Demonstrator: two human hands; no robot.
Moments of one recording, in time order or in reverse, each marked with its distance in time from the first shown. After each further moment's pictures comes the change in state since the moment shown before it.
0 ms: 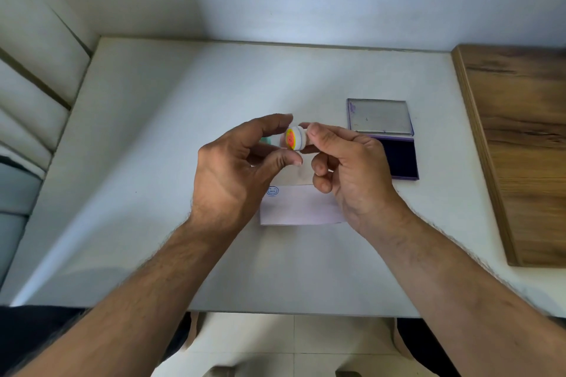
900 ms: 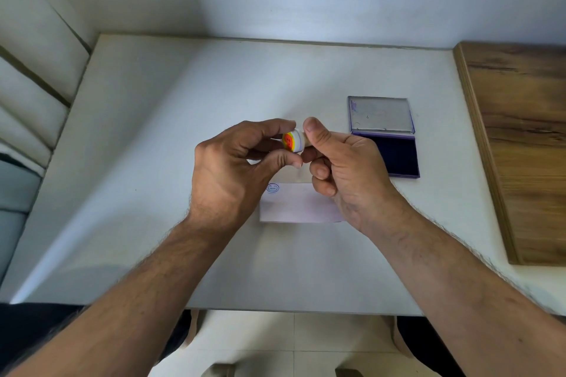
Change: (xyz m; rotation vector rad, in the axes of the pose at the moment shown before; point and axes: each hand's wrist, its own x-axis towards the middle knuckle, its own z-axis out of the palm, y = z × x) left_hand 0.000 -0.001 -0.002 -0.064 -0.010 0.031; right_hand 0.001 0.003 0.002 -0.032 -0.049 0.066
